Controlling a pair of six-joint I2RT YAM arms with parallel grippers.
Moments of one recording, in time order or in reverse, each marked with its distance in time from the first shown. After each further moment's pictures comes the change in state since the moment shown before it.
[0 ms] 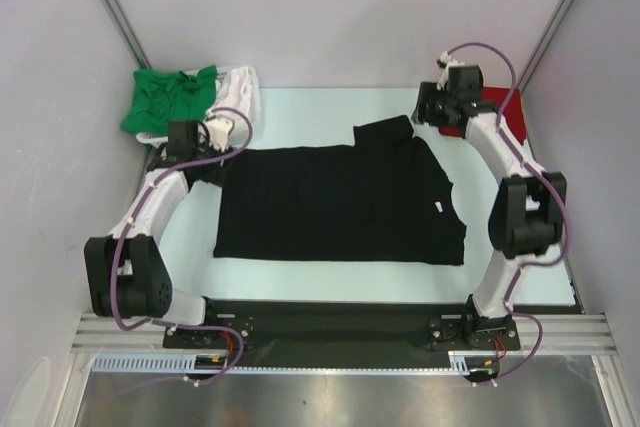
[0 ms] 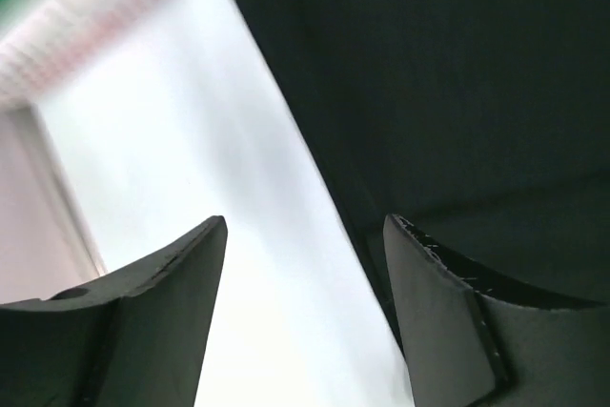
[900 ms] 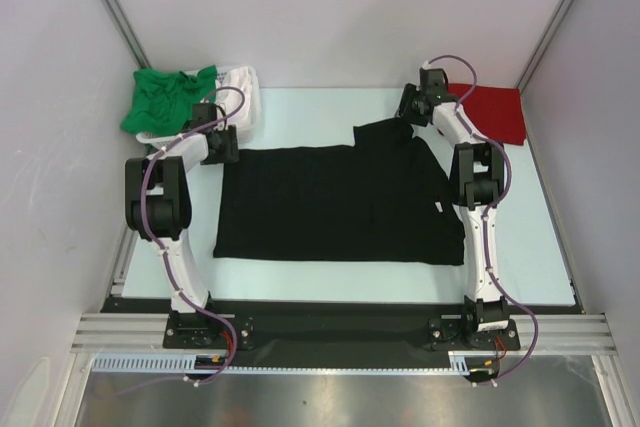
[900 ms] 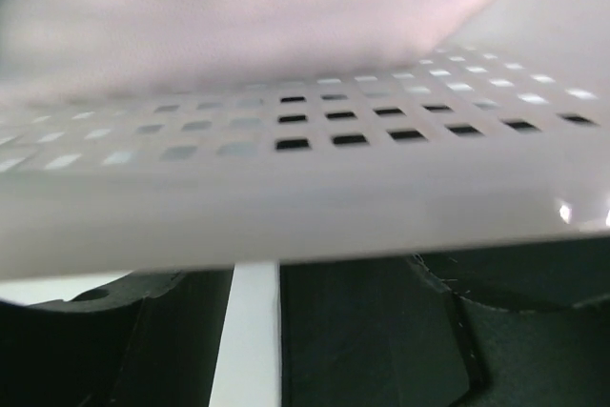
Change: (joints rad) left arm 0.014 0.582 0.377 0.134 -0.128 -0.508; right arm -0.003 0.781 0.724 -0.024 -0.008 0.222
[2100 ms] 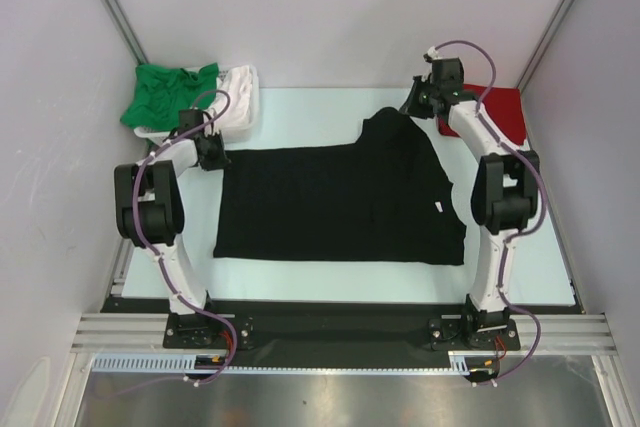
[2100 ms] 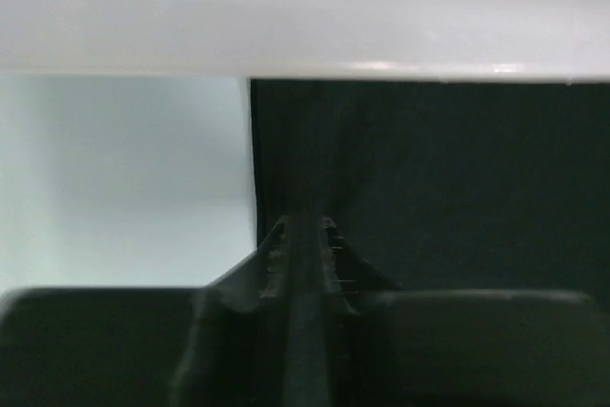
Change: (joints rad) left arm 0.068 -0.049 -0.081 0.006 0.207 -0.087; right arm 0.027 -0.427 -0.379 0.023 -0.119 -0.042
